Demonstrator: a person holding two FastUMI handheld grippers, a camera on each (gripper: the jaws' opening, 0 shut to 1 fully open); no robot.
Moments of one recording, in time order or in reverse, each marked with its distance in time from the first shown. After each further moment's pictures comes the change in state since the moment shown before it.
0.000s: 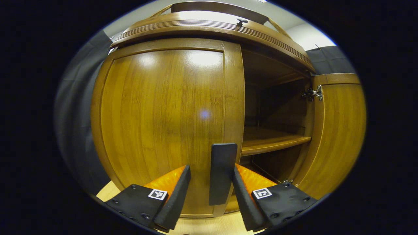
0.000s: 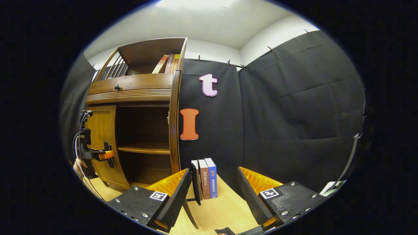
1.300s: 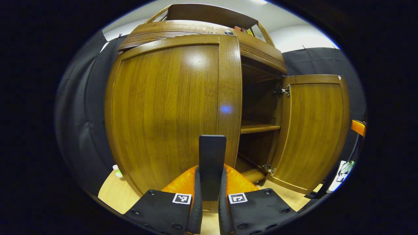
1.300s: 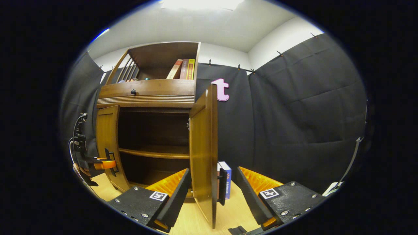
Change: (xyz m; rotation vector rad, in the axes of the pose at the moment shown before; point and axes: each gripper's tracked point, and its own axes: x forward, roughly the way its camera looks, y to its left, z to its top) left arm -0.106 0.000 -0.011 0.025 0.053 -0.141; right arm -0.020 0.070 0.023 -0.009 -0.028 0.091
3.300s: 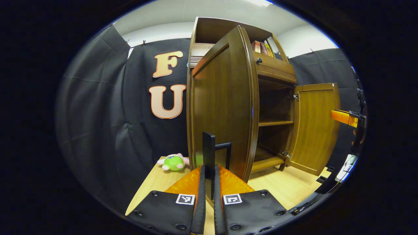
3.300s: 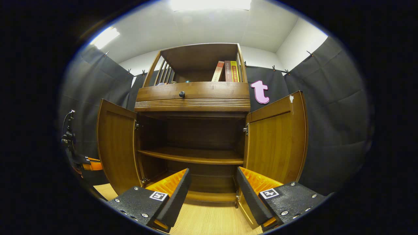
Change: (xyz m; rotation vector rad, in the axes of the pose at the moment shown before) left arm -0.169 0.129 -0.004 0.025 -0.023 0.188; right arm -0.005 0.144 0.013 0.016 -0.014 0.280
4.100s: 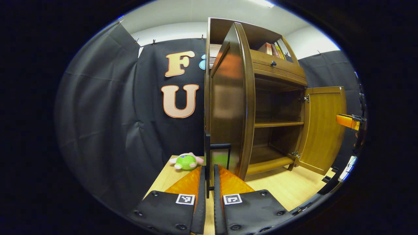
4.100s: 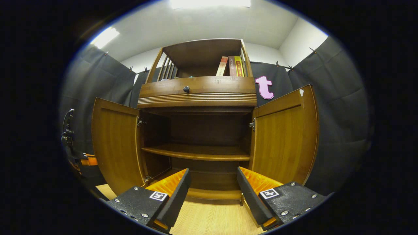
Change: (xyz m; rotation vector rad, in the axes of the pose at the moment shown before) left arm -0.011 0.050 -0.001 -0.016 -0.002 0.077; right arm 0.010 0.014 -0.014 0.008 0.045 0.030
